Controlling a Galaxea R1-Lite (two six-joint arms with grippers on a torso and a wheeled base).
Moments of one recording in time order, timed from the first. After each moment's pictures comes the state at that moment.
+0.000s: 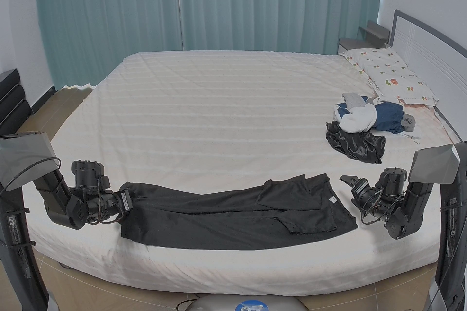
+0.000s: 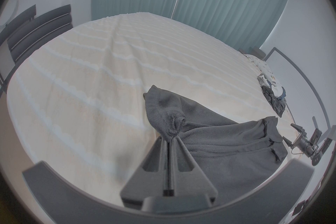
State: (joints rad) left arm 0.02 2.22 -0.67 -0.84 -0.14 -0.29; right arm 0.04 2.46 -0.64 -1.40 0.16 0.97
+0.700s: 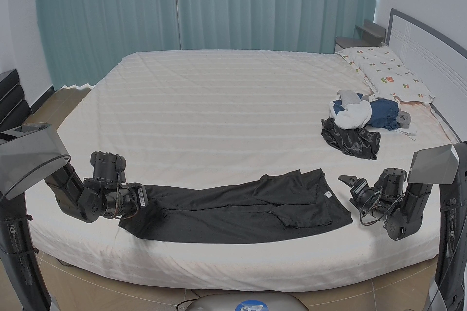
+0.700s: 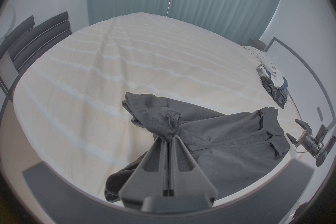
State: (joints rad) left arm -0.13 2.18 -0.77 -0.66 0.01 -0.33; right arm 0.04 2.46 -0.63 -1.42 0.17 0.97
